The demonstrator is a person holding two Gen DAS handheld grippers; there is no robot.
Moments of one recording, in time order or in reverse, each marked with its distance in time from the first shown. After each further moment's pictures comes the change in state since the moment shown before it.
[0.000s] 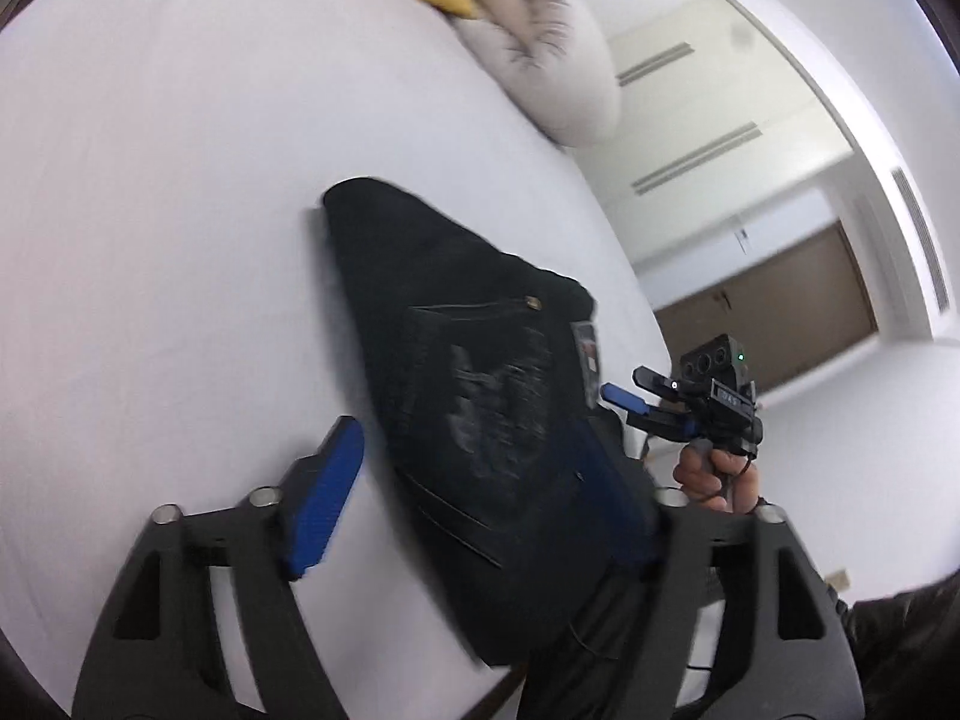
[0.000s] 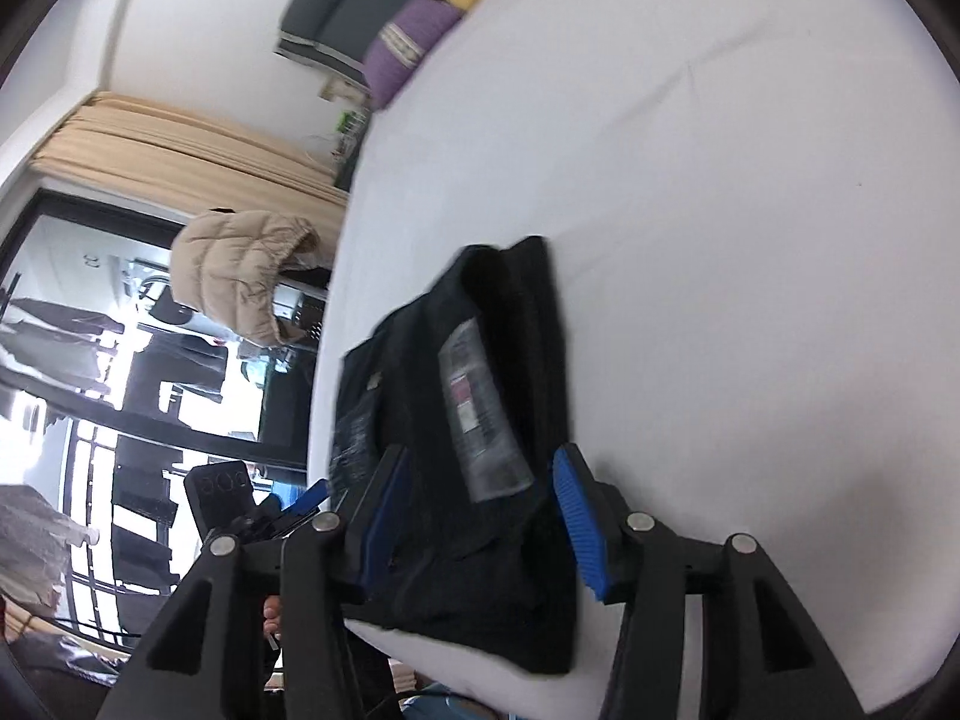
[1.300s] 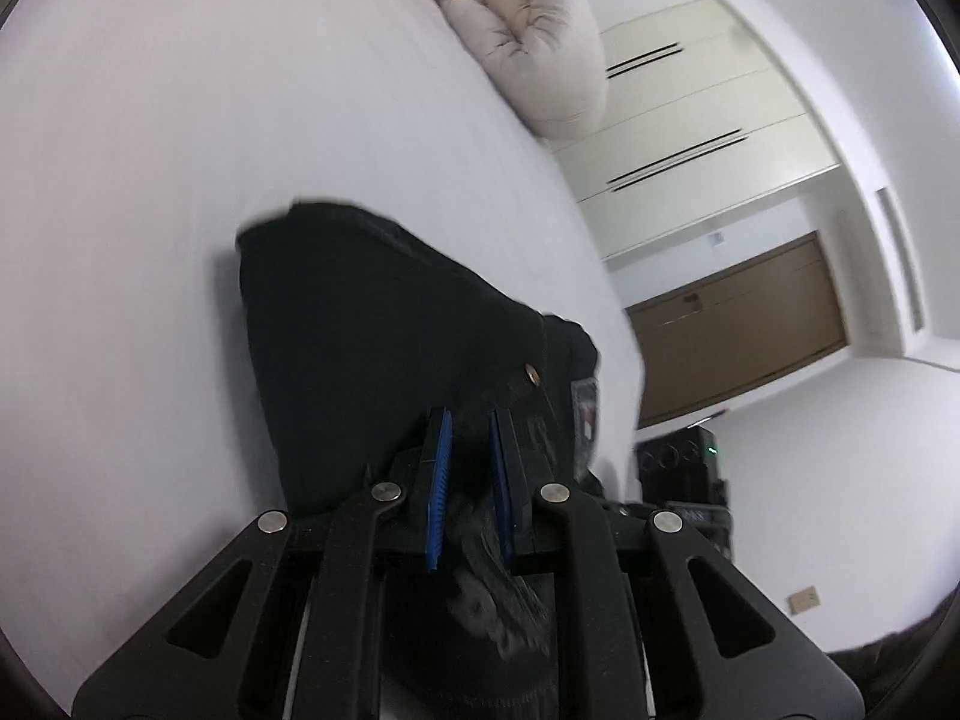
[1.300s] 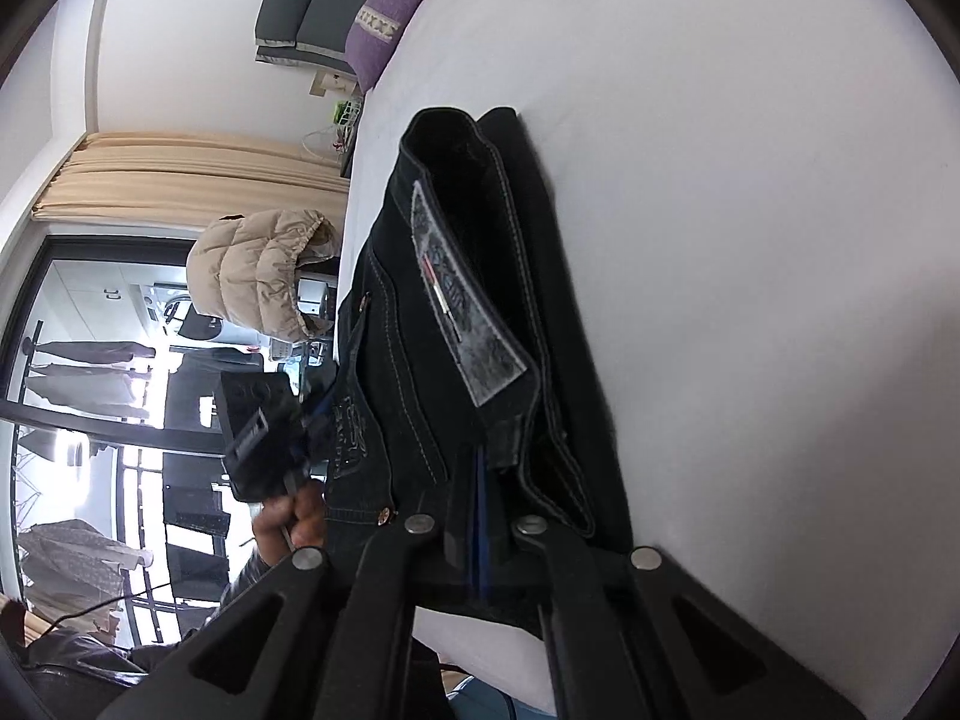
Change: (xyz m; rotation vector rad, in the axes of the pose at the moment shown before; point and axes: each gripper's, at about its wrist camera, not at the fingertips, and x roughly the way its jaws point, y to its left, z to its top) left arm 0.037 0.024 0.055 -0.026 0.037 -0.124; right arm 0.036 -0.028 -0.049 0.112 0.048 0.123
